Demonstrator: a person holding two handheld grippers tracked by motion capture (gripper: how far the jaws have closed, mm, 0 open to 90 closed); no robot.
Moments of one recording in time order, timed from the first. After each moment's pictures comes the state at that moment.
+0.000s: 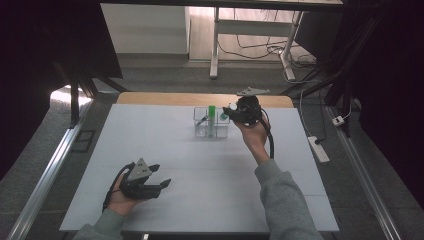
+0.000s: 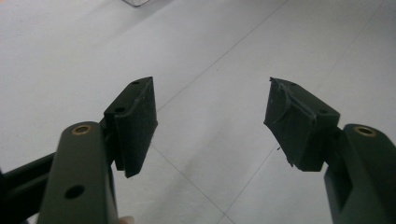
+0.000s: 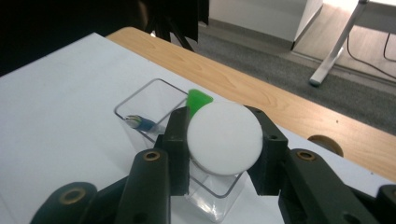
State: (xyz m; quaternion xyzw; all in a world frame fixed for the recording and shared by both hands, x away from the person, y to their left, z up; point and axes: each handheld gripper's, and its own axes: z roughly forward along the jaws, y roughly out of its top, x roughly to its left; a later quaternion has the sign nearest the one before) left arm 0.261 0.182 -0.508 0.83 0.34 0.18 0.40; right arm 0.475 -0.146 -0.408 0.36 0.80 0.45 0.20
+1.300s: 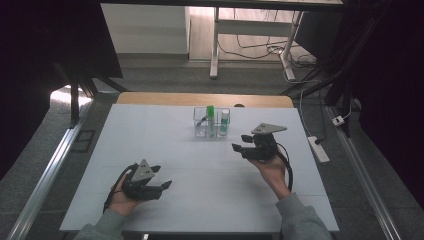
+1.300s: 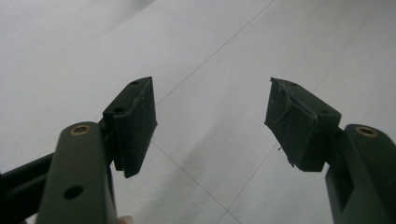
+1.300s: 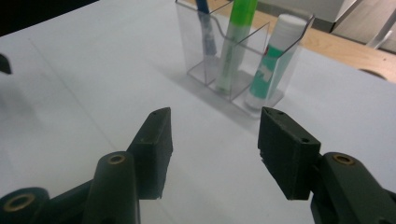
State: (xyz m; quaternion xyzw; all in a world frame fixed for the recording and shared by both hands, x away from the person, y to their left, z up) left arm 0.262 0.178 -0.511 0.84 0.34 0.18 0.38; right arm 0.389 -0.202 -0.454 0.31 0.82 0.45 0.15
